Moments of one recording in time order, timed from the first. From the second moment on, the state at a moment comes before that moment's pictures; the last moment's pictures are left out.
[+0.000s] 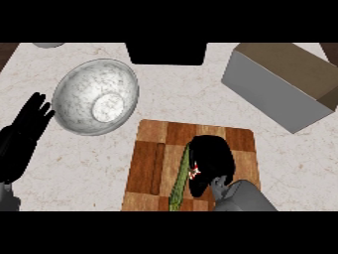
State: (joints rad) left arm -0.04 0.30 0.10 -1.64 0.29 -0.02 0.25; right arm -0.31 -0.06 0.58 -1.47 0.89 0.31 0.76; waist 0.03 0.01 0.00
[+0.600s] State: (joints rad) left arm -0.04 0.30 0.14 -1.63 0.29 -0.05 0.26; right arm -0.60 -0.06 0.49 -1.21 0.94 0.26 0.46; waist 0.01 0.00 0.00
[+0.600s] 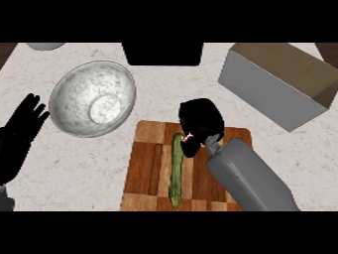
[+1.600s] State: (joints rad) left arm -0.01 0.27 0.14 -1.66 0.27 -0.05 0.26; right arm -0.81 -0.11 0.22 -1.72 1.04 0.39 0.72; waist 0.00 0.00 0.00
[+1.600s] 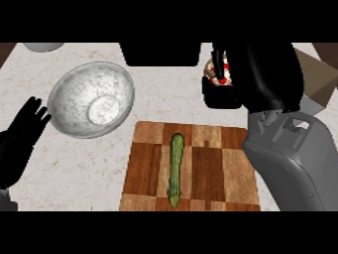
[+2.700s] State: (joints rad) left arm -0.05 0.24 0.16 -1.60 0.23 -0.07 0.24; right arm -0.83 -0.26 -0.02 -1.17 1.04 0.07 0.27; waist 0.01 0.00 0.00
